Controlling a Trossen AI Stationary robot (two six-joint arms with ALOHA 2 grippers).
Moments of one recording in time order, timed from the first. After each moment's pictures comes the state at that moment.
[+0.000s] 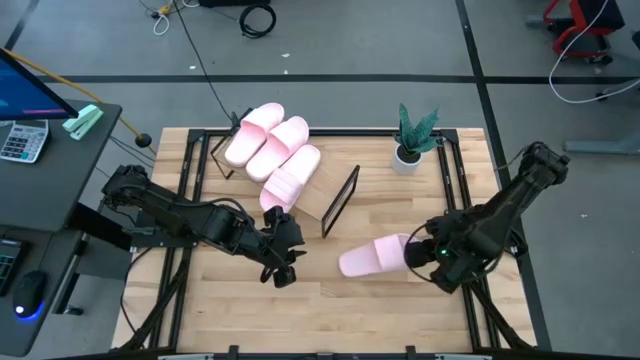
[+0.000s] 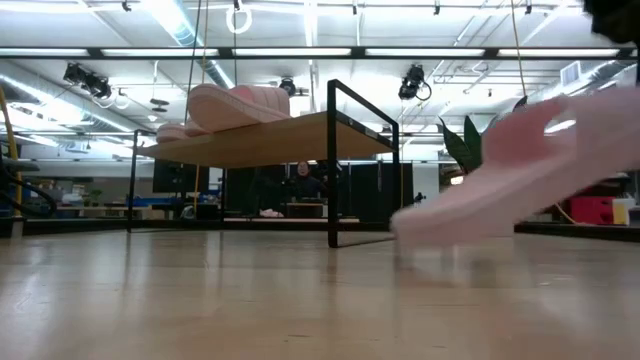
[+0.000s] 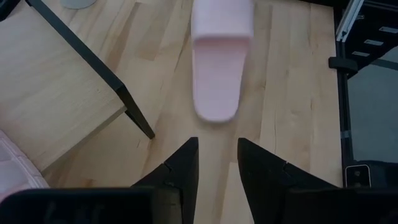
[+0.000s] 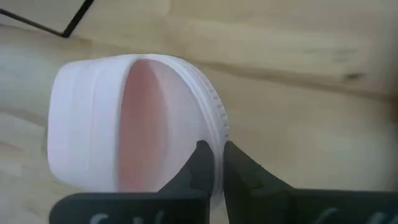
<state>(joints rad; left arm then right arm) -0.42 1.55 1.49 -0.77 -0.40 -0.54 0.78 1.23 0.92 -1.17 0.42 2.17</state>
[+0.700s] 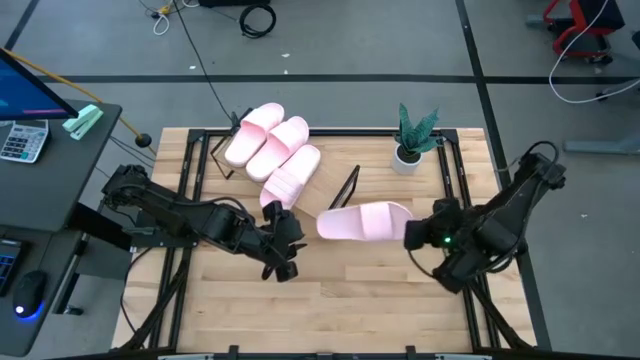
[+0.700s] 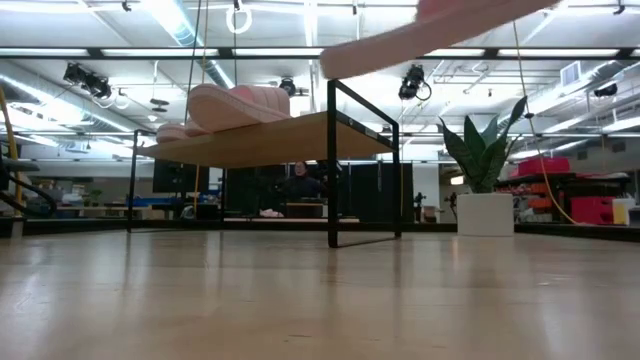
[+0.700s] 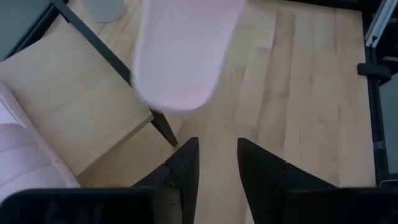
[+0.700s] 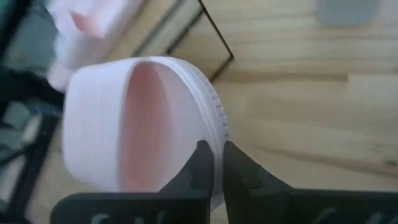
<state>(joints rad) -0.42 1.55 1.49 -0.79 -0.48 -0.51 0.76 1.34 1.40 -1.56 0.78 2.21</state>
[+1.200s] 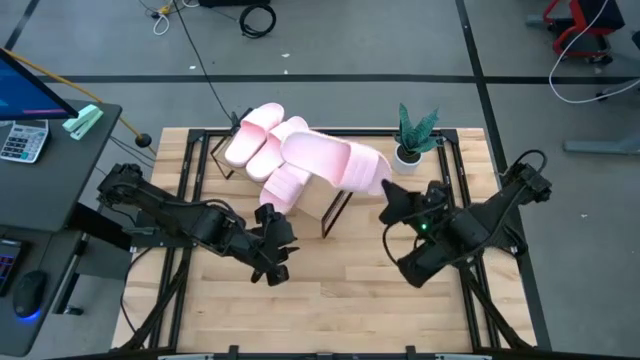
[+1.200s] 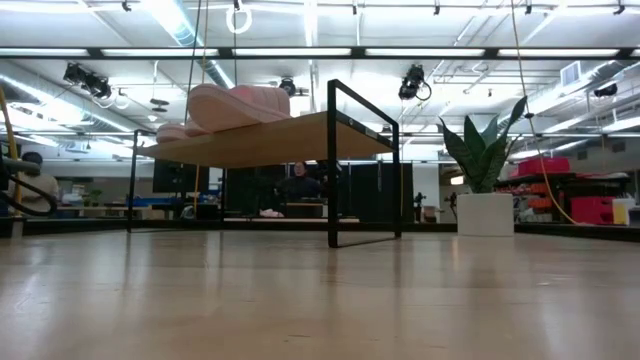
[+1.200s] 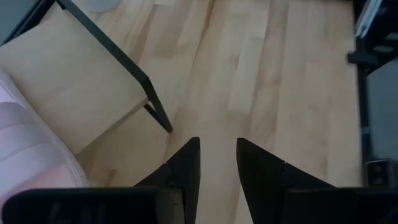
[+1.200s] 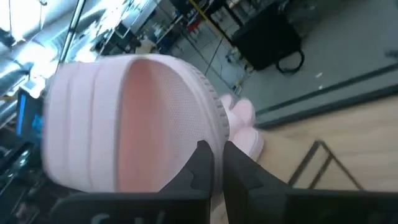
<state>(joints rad) -0.46 1.52 1.49 -0.85 -0.48 -0.56 0.60 1.56 1.68 -1.49 1.41 2.18</state>
